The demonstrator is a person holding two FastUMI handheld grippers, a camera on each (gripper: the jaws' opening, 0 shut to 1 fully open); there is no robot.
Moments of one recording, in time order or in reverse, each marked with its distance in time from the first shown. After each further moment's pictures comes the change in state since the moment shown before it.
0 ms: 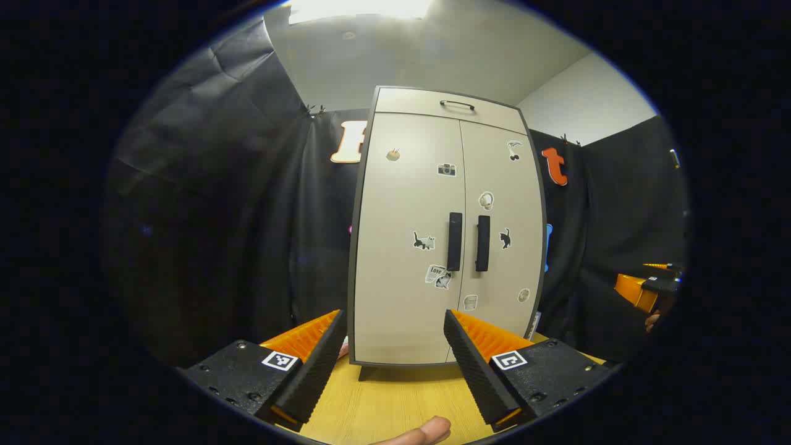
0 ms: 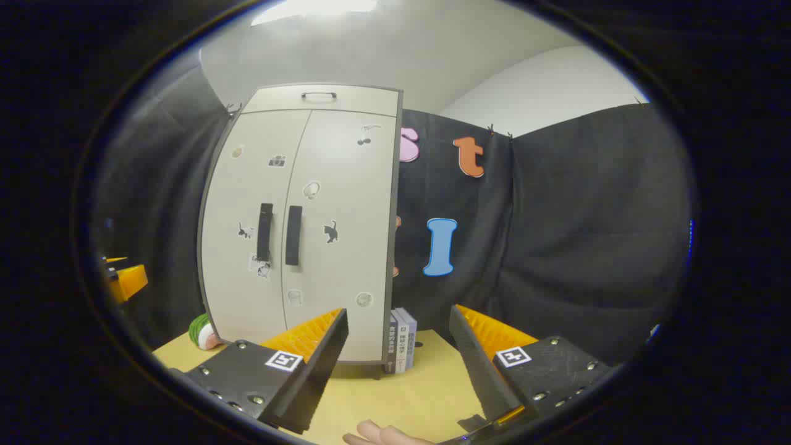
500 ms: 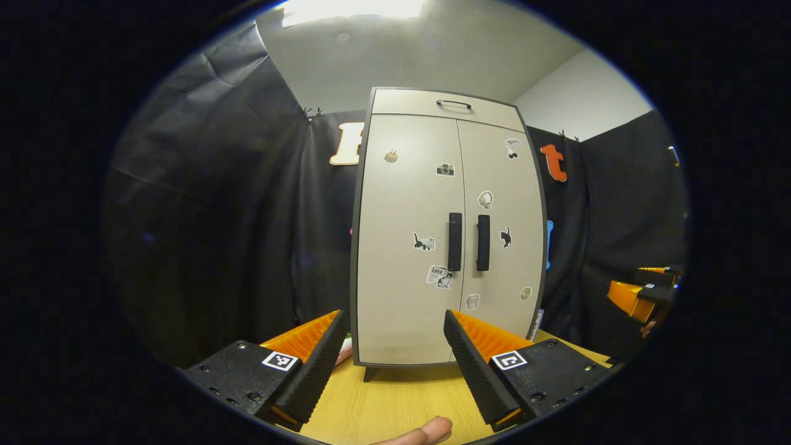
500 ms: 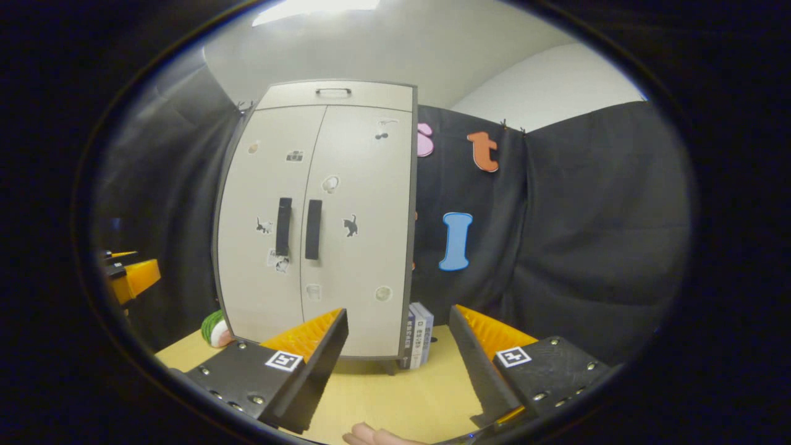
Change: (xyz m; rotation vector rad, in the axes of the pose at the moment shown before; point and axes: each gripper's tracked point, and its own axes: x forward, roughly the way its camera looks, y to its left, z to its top) left arm -0.001 0.002 0.009 0.034 -0.005 0.014; right arm -0.001 0.030 -0.008 0.012 0.029 0.067
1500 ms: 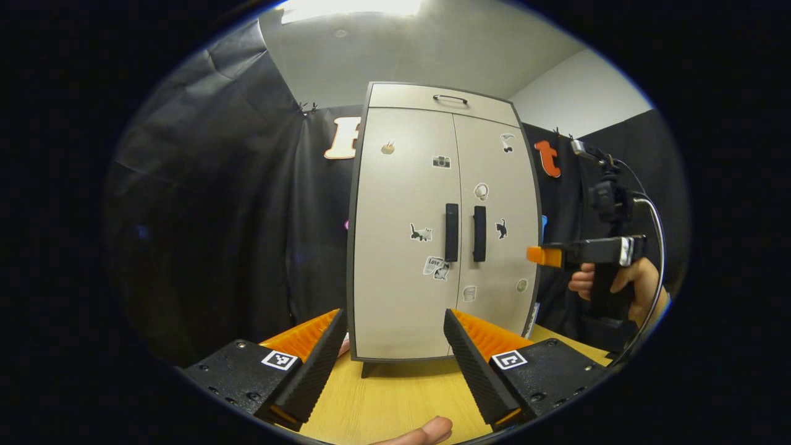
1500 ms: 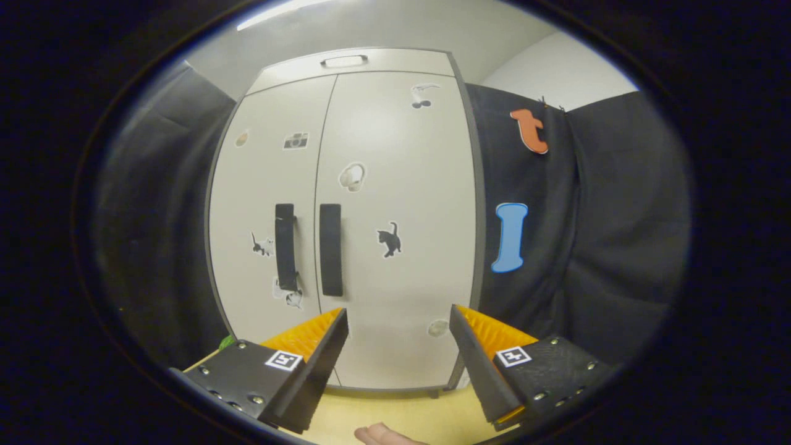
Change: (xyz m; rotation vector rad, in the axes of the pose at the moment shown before) left arm -0.004 0.009 -0.022 0.003 0.024 -0.033; right arm 0.170 0.095 0.035 0.055 0.050 0.152
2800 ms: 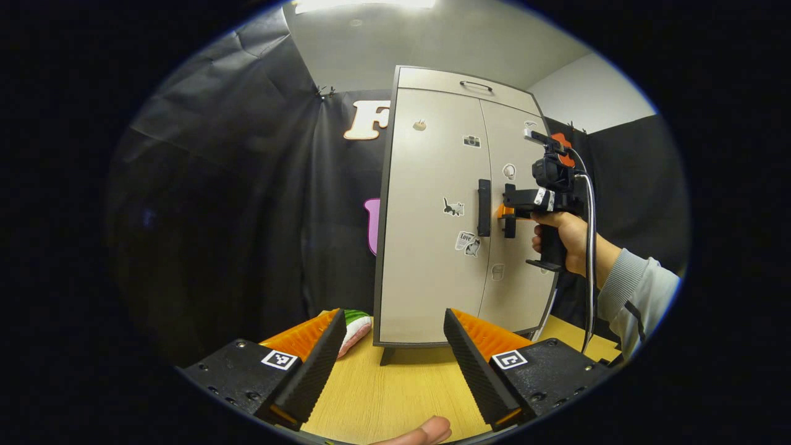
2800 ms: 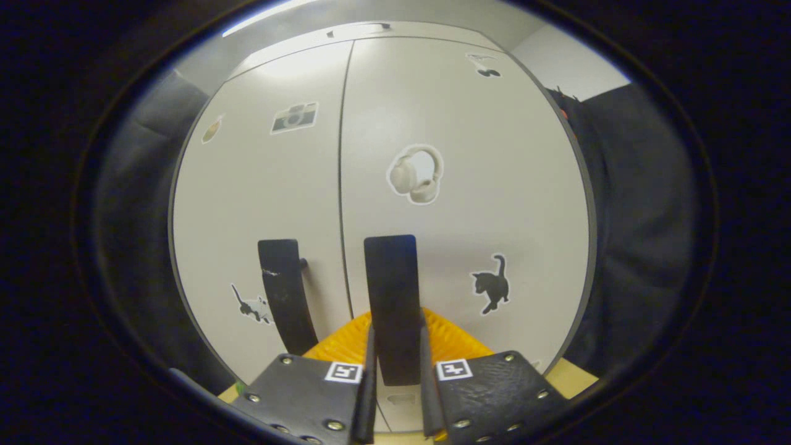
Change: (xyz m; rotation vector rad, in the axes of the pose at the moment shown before) left arm -0.001 0.060 -0.043 -0.031 0.063 0.032; right arm 0.126 0.092 0.016 0.033 -0.010 0.013
